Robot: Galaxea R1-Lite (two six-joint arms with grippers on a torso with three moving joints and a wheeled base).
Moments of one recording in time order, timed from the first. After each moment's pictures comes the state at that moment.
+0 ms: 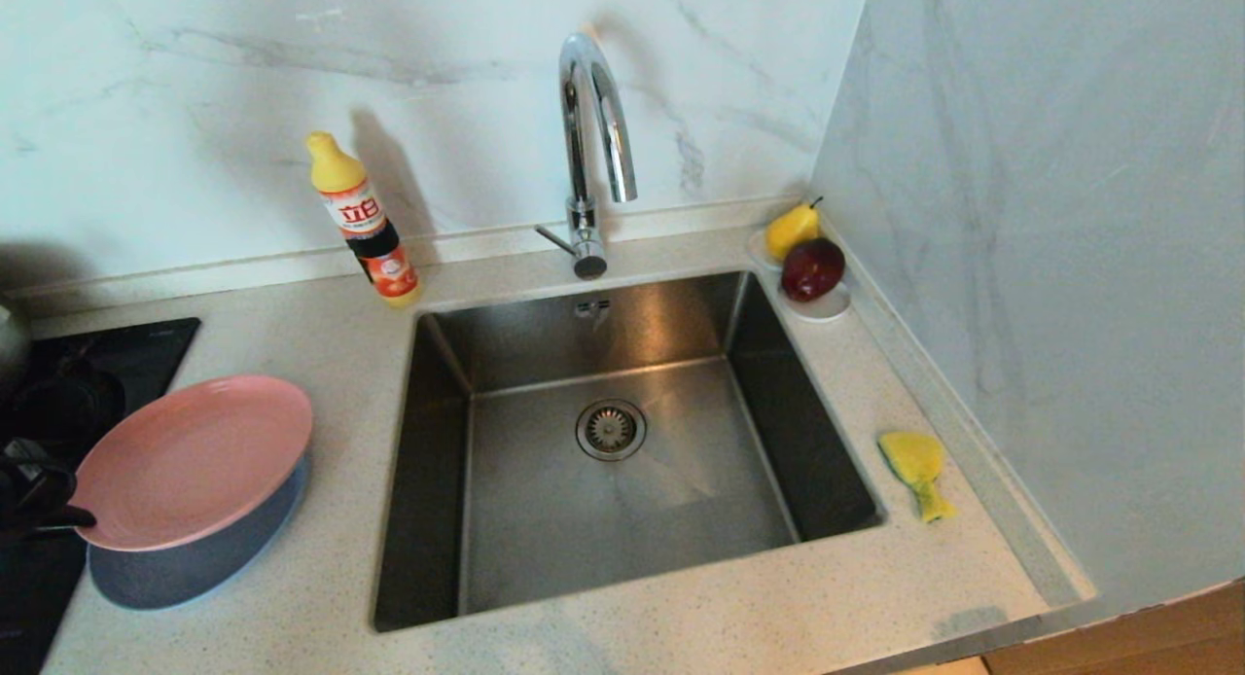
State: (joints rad) left arm 0.70 1.68 -1.06 0.36 -0.34 -0.39; right arm -0.01 0.00 0.00 0.00 0.03 -0.07
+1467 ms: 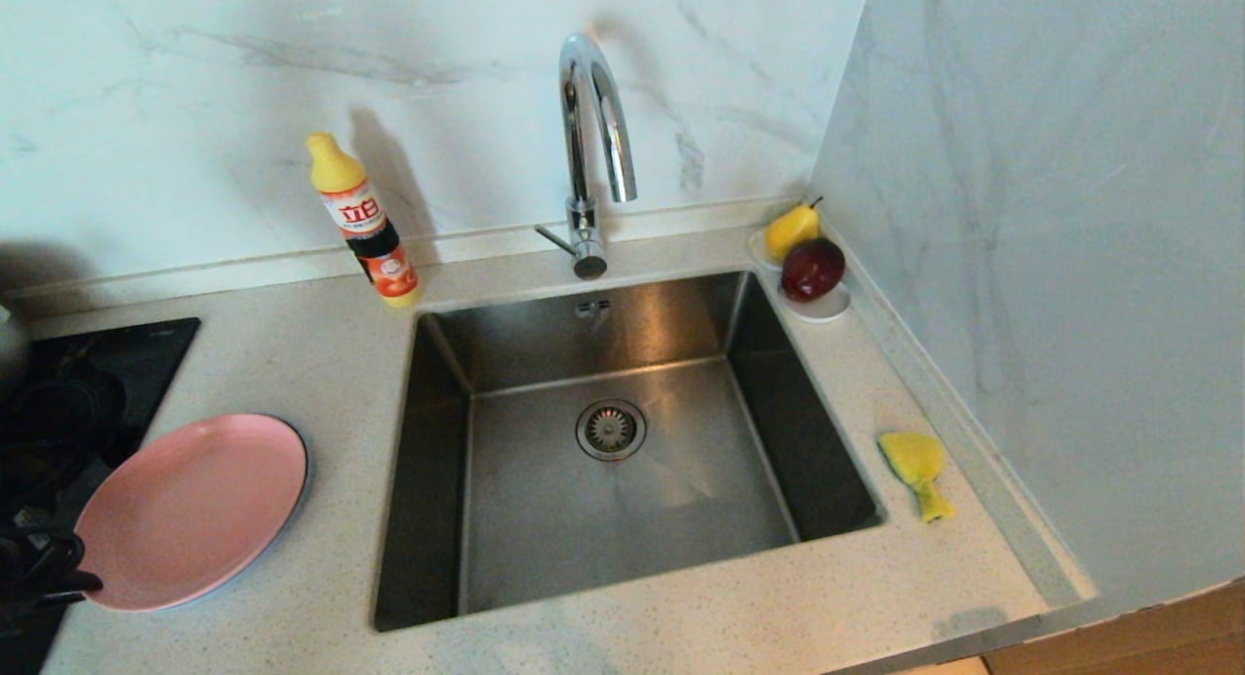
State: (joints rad) left arm 0.76 1.70 -0.85 0.21 -0.35 -0.35; right arm -0.01 0.00 0.00 0.00 0.03 -0.07
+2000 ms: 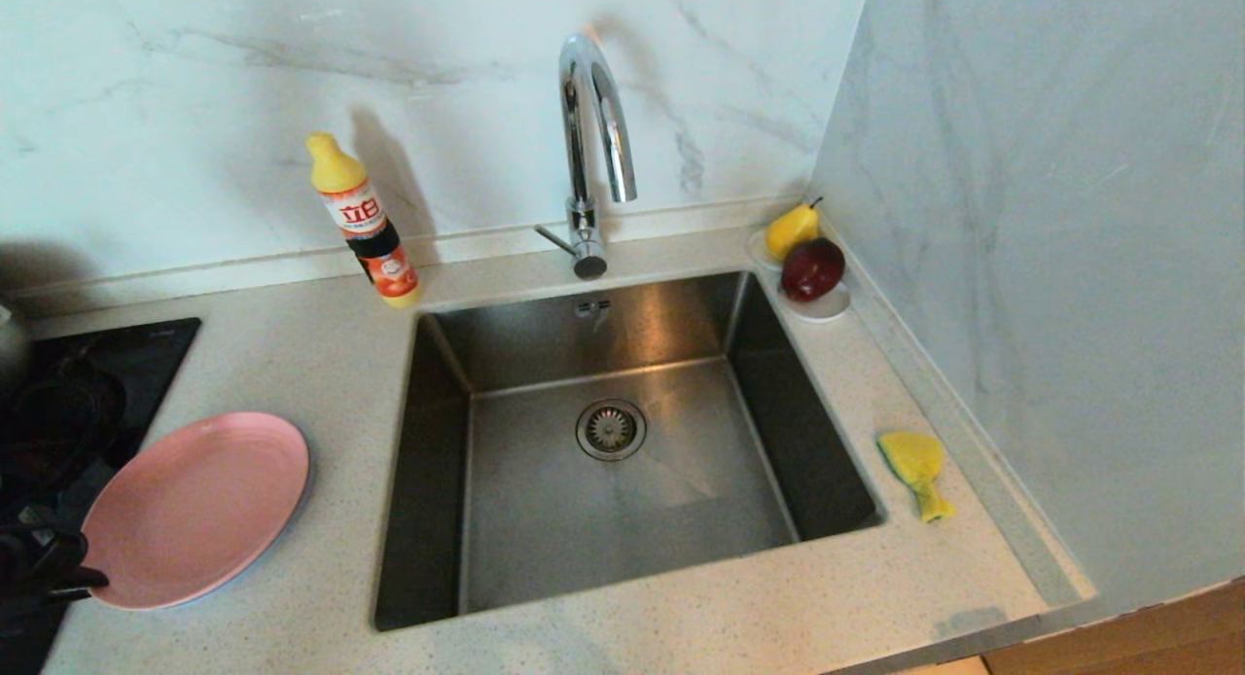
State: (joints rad) left arm 0.76 1.72 -0.87 0.22 -0.37 -0.36; right arm -0.01 0.00 0.00 0.00 0.03 -0.07
